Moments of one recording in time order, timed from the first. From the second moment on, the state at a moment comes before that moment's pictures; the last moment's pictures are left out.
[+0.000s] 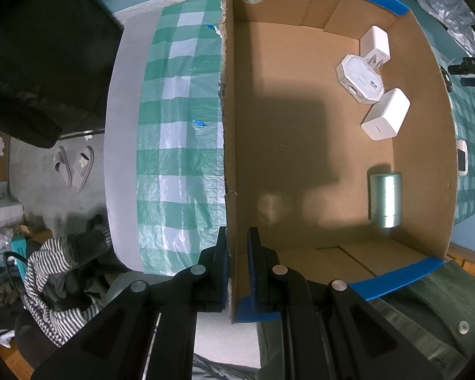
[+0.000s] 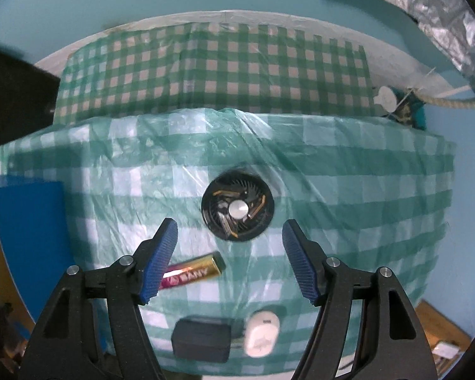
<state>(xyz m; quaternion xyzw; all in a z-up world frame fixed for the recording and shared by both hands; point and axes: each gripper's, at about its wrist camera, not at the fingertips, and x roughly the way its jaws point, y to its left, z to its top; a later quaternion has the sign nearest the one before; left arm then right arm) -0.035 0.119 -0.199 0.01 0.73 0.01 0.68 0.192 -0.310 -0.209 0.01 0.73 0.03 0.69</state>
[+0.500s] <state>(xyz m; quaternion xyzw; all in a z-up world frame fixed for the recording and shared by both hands) -0.033 0.119 -0.203 0.01 0.73 0.02 0.68 0.201 -0.314 -0.250 0.01 0.73 0.03 0.68</state>
